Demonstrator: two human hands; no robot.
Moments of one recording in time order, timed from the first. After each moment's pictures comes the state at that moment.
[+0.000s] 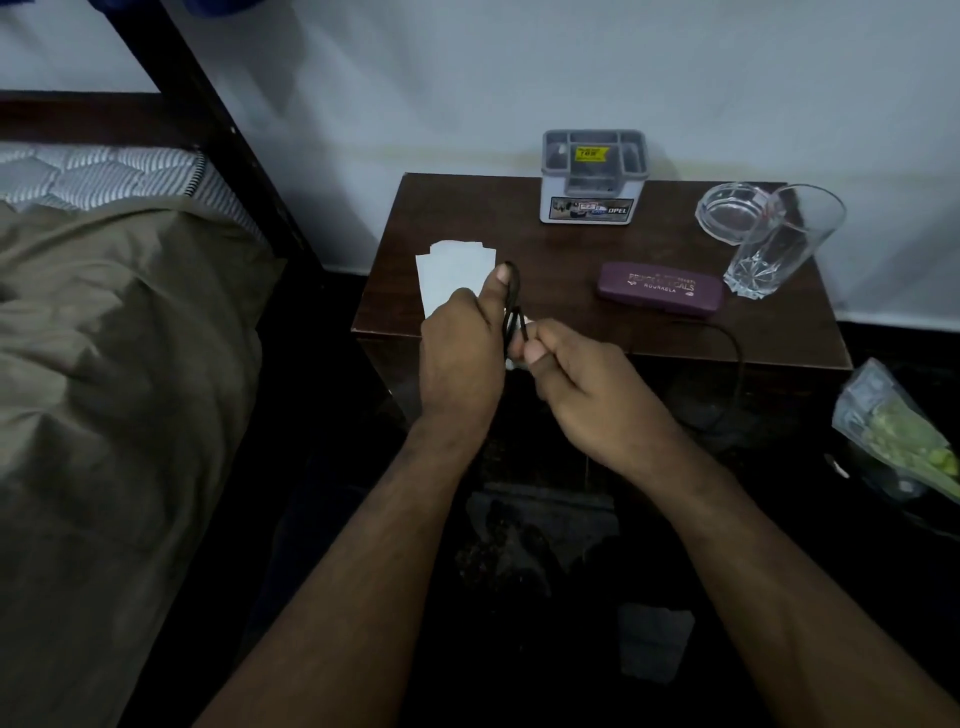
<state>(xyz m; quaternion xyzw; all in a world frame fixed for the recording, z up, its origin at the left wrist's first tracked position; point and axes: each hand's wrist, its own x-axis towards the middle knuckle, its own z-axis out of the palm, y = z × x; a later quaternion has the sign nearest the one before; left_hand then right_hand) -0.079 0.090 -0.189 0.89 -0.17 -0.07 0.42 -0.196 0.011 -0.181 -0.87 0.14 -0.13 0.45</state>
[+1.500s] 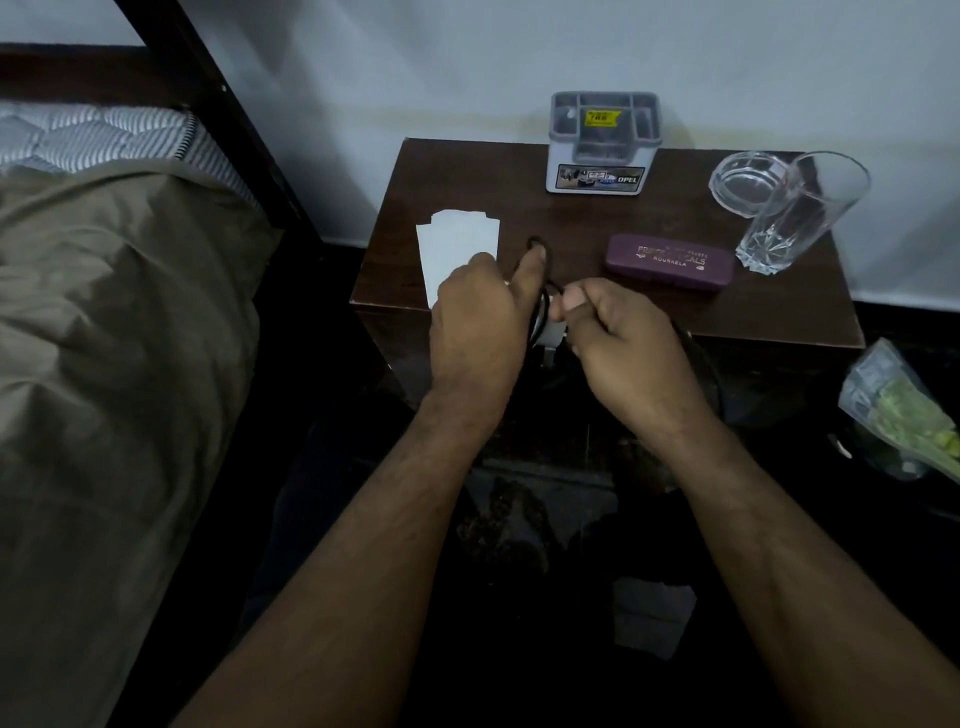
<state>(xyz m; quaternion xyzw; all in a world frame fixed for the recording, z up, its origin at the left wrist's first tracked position) -0.090 0.083 -0.184 0.90 -0.22 -0.02 0.37 -0.190 -0.003 -0.193 -0.83 0.27 -0.19 0.44</state>
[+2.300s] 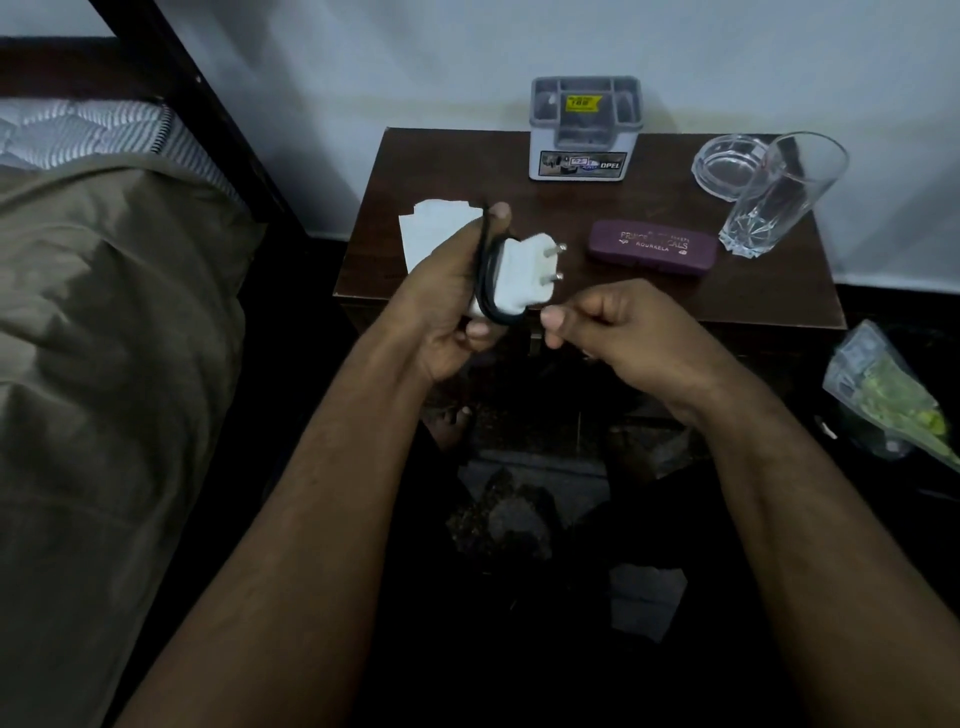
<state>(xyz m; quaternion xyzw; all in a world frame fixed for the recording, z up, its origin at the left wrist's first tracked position) -0.070 0.092 -0.168 0.57 -0.09 -0.47 0.67 -0.211 -0.032 -0.184 -0.81 0.21 -0.05 0.54</state>
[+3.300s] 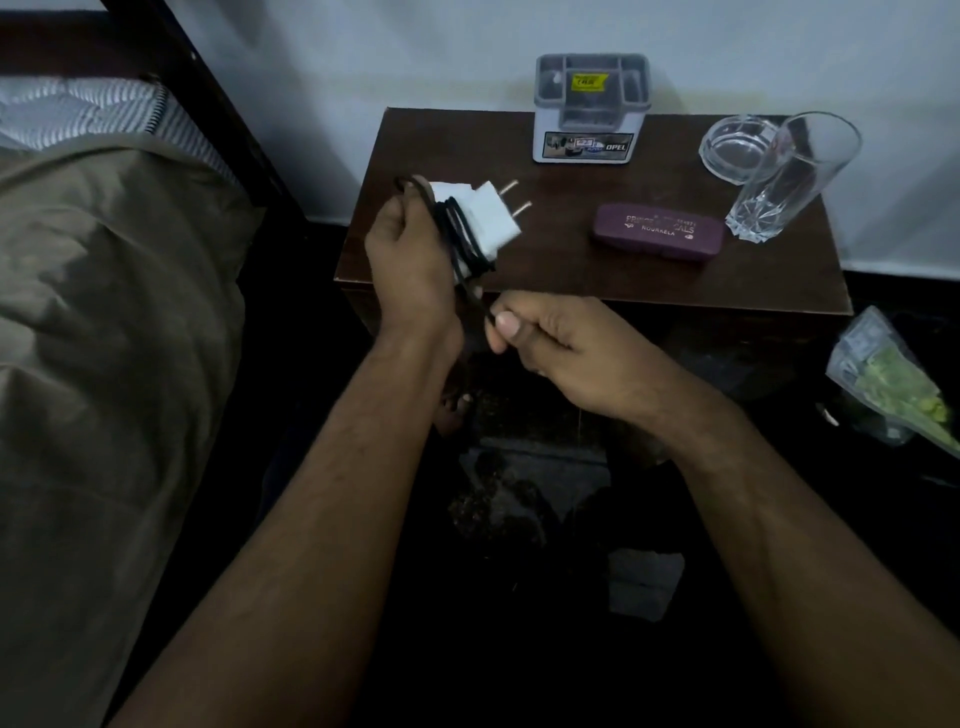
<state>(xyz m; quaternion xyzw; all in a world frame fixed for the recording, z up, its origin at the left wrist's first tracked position) -0.065 0.086 -0.177 0.63 0.03 -0.13 0.77 -0.200 0.004 -0.185 -0.88 0.04 -0.04 0.47</state>
